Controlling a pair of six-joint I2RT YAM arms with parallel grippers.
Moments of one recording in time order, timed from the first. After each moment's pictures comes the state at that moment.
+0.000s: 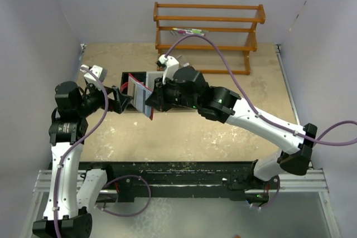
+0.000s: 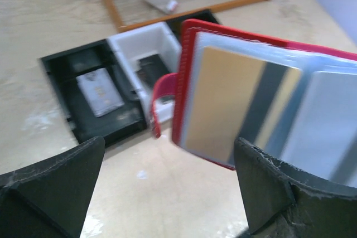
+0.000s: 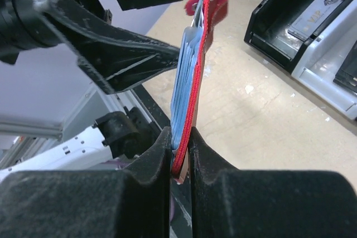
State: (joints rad) left arm 0.07 0.75 0.95 -0.53 0.57 0.00; right arm 1.09 1.50 1.62 -0.49 0.03 0.52
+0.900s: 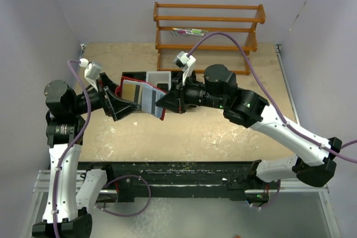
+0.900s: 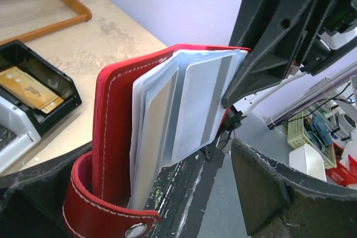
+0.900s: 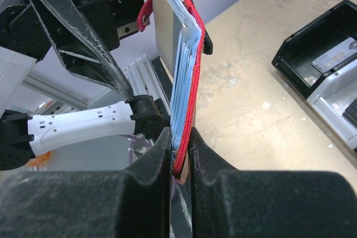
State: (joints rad) left arm 0.07 0.77 1.01 -0.26 1.22 -0.52; right arm 1.02 1.29 1.51 -0.43 -0.21 0.39
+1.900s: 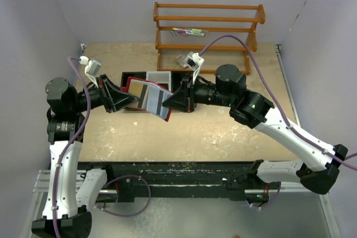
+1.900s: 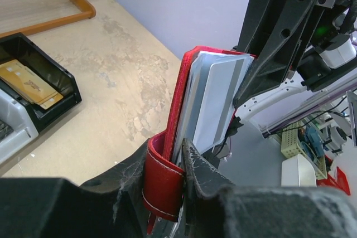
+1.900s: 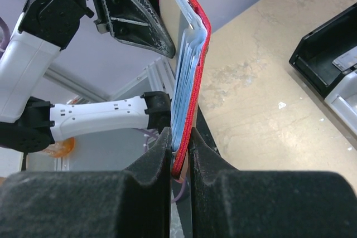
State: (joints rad) left arm 0.07 0.78 1.01 -0.22 1.20 -0.59; right arm 0.91 1.21 1.37 -0.32 -0.39 0.46
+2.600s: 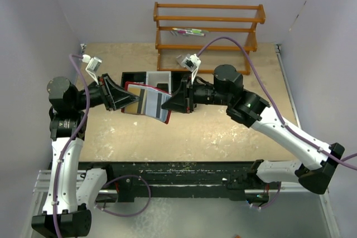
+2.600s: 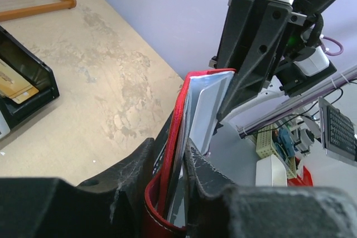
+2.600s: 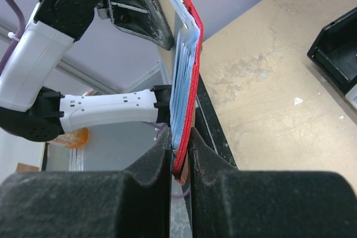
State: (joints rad) left arm 0.07 0.81 0.98 -0.11 1.24 -0.75; right arm 0.88 1.22 1.32 -0.25 -0.49 0.50
